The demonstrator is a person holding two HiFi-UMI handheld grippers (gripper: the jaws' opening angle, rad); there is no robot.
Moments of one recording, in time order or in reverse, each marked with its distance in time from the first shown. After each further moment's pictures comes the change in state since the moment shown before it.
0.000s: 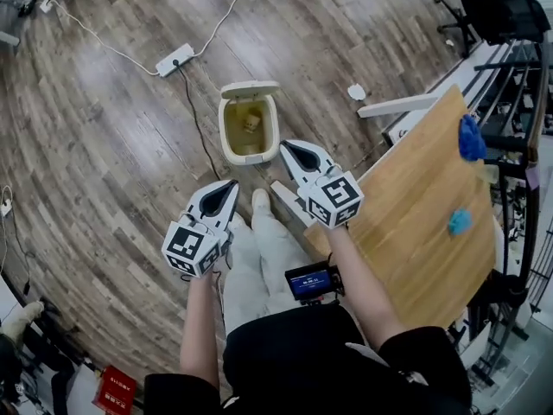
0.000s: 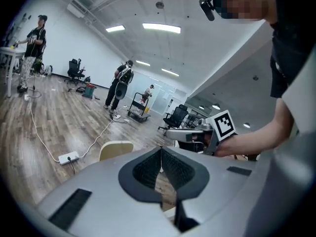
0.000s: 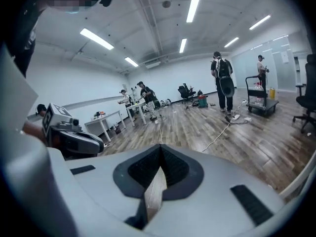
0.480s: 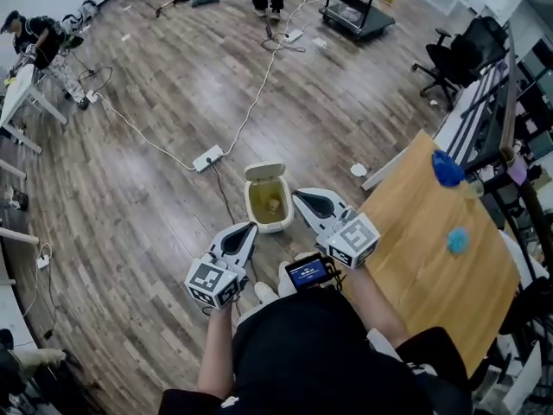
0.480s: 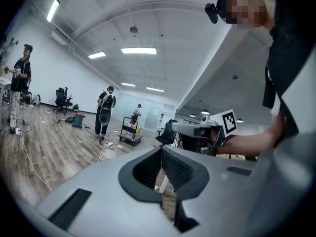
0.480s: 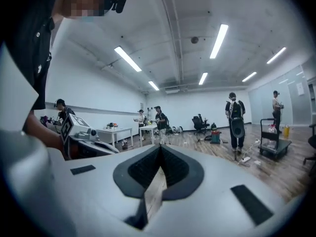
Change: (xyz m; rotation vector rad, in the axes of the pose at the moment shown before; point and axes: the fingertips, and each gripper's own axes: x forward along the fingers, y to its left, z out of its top) left arm -0.103 -0.130 0.117 0.224 -0.198 -0.050; right arm -0.155 0.130 0.174 -0.251 -0.302 0.110
